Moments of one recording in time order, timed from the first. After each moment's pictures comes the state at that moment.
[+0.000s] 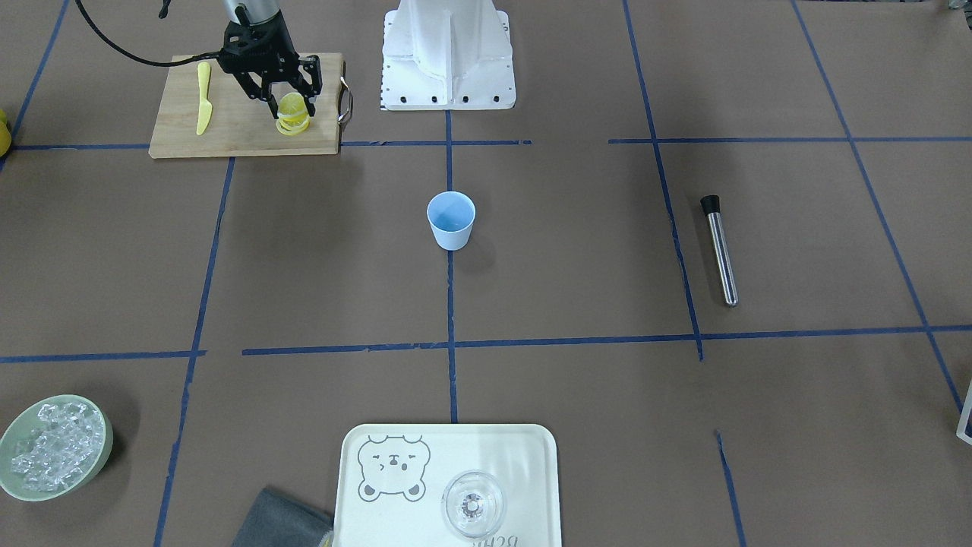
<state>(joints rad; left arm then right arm) -1.58 -1.46 -1.81 -1.57 -2.34 0.10 -0.01 -1.70 2.26 -1.28 1.33 1.59</state>
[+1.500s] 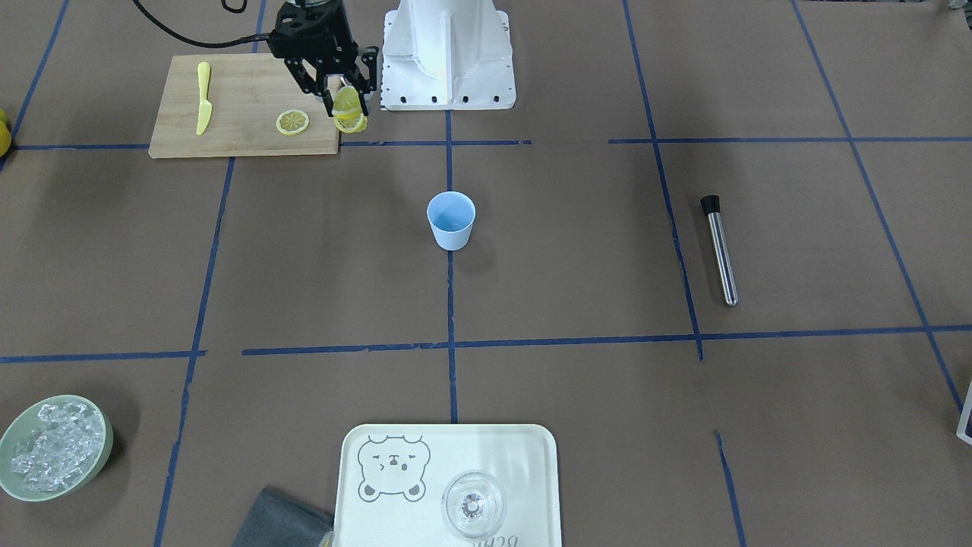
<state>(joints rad) -1.58 -1.46 -1.81 -1.57 -2.34 0.10 0.24 -1.09 2.20 -1.83 1.48 1.55</state>
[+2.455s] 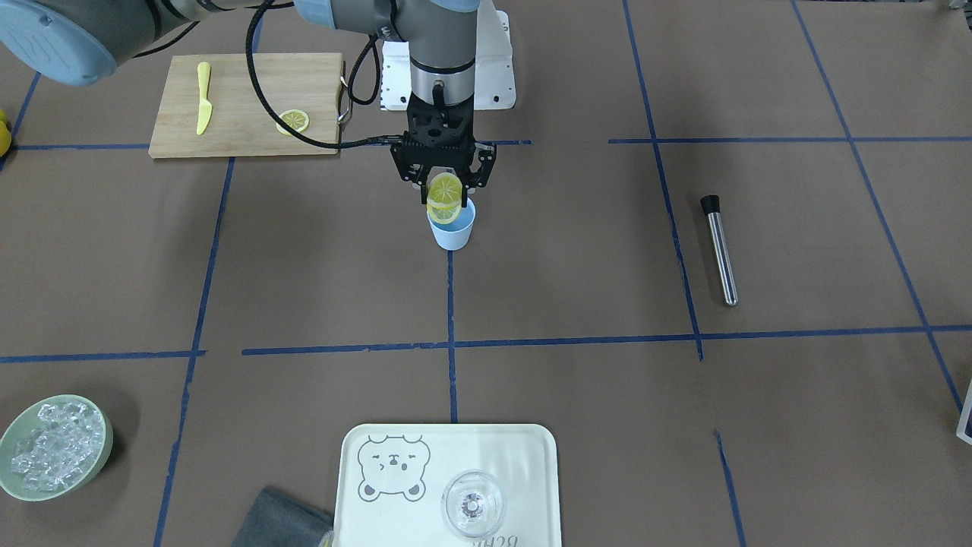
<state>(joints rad) -1.58 -1.46 -1.80 -1.57 -2.34 0.10 0.42 -0.71 1.71 -1.80 1.62 1.40</state>
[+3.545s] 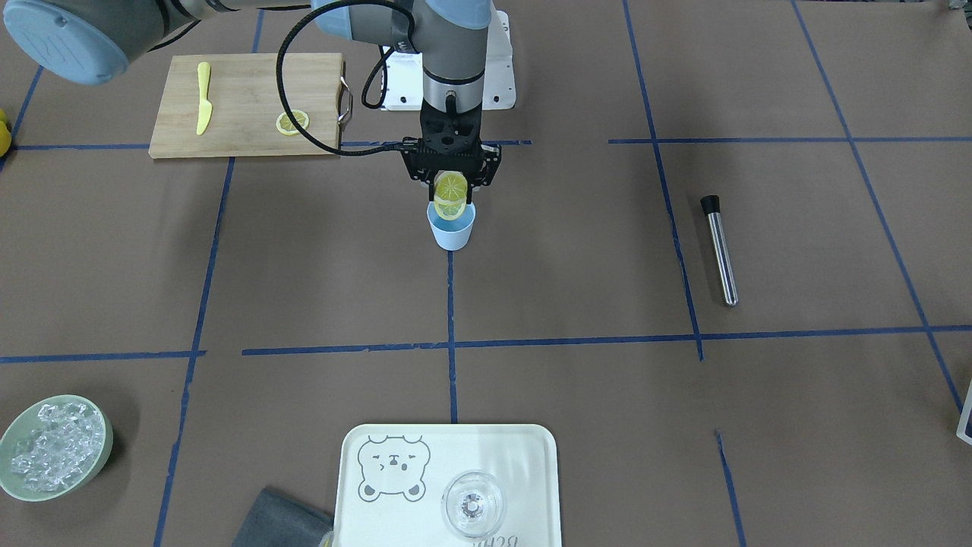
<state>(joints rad) -1.58 -1.46 -1.80 -1.57 -2.34 0.10 0.38 -0.72 1.69 -1.79 1.63 1.38</state>
